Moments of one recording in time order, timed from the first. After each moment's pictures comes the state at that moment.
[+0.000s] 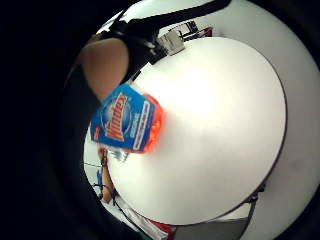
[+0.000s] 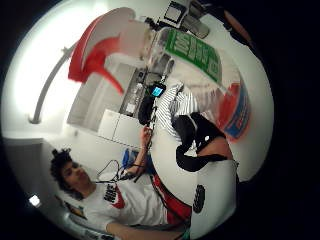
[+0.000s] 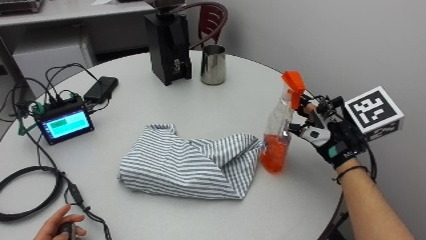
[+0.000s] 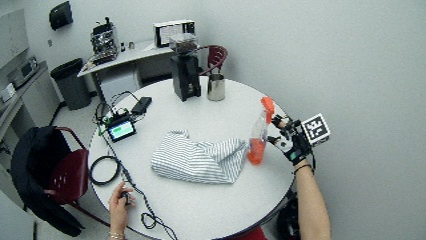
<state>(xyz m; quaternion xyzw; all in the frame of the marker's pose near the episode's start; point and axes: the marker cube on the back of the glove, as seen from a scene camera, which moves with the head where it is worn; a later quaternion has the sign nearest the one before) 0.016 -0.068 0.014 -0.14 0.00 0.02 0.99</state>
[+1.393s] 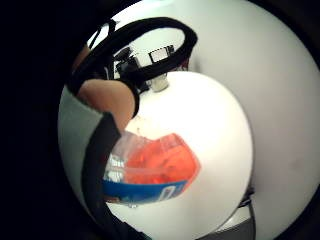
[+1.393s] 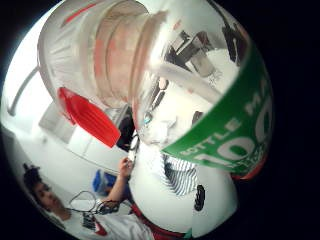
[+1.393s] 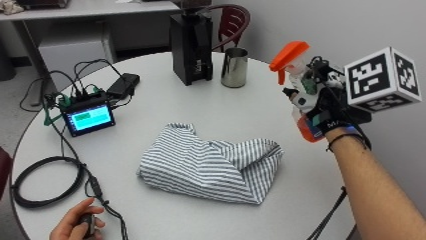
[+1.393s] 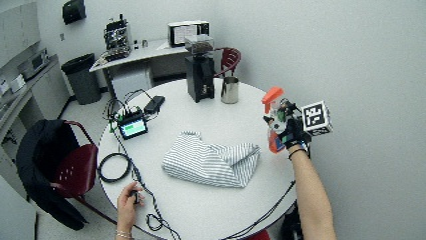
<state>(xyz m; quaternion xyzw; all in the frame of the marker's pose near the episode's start) -0.050 -0.123 -0.008 0.05 0.24 -0.01 0.97</state>
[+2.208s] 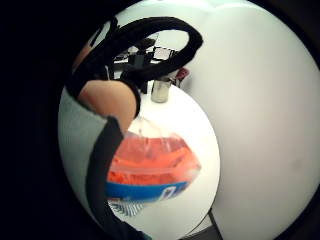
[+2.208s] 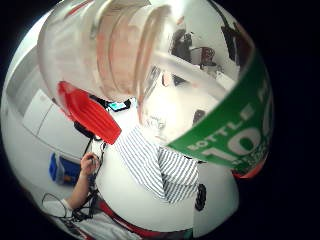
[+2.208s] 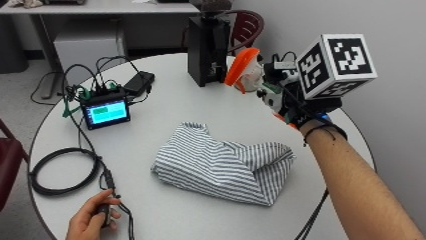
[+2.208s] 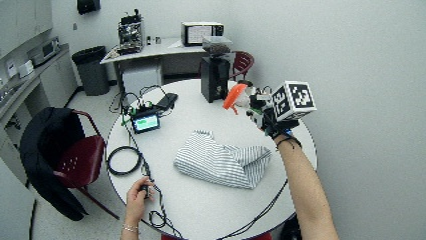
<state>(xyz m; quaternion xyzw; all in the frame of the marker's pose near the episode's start) -0.096 -0.130 0.047 0.00 0.41 -0.10 0.91</state>
